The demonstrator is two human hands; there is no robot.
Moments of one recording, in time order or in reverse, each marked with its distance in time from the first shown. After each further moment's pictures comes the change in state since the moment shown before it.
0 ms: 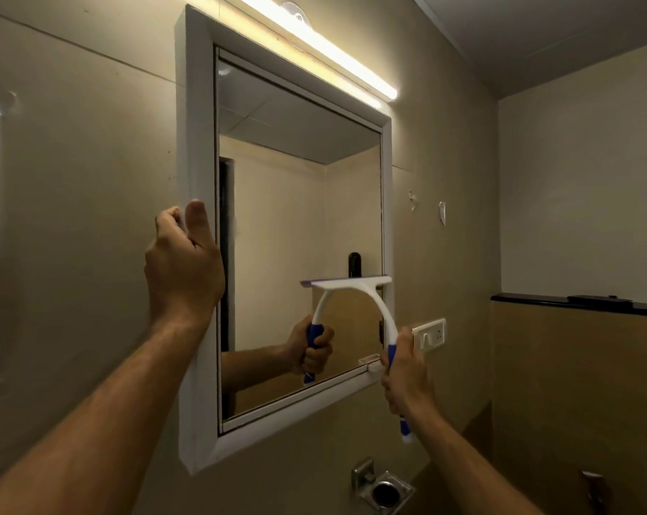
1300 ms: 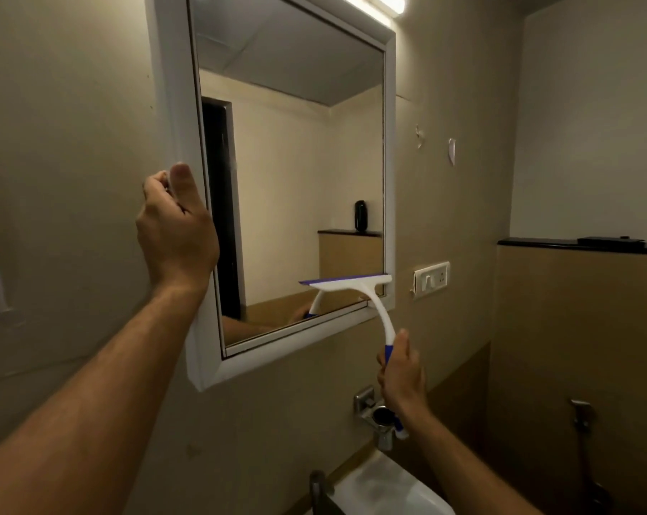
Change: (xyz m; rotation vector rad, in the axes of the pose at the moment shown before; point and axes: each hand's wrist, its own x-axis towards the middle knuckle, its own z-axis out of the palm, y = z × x) left_hand -0.038 -0.010 -0.006 0.028 0.015 -0.021; right_hand -0.050 0.083 0.003 -0.037 0.009 0.153
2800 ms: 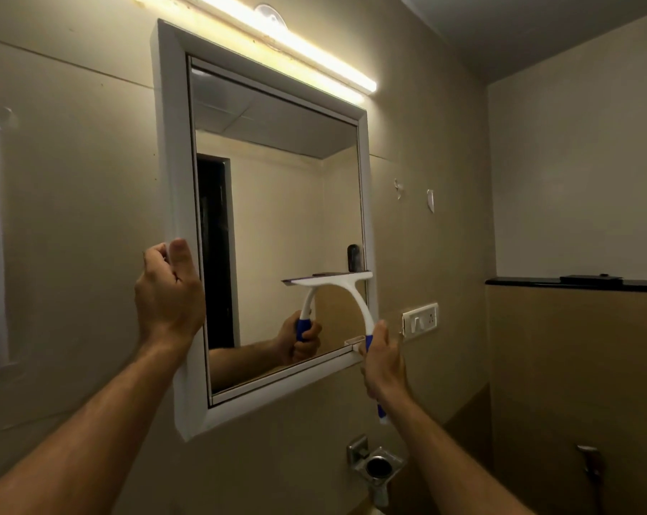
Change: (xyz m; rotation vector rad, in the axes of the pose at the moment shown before) left_hand -0.002 -0.006 -0.006 -0.002 -0.062 -0.016; right_hand 0.034 -0.071 -0.001 0.032 0.022 -0.151
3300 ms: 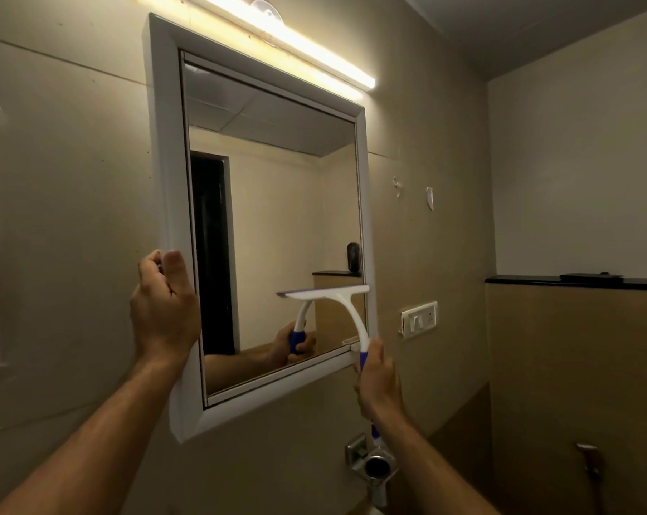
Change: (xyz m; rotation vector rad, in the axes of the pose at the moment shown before) left_hand -0.012 -0.014 0.003 0.007 0.036 0.027; right_hand -0.018 0.020 0.002 0.000 -0.024 0.046
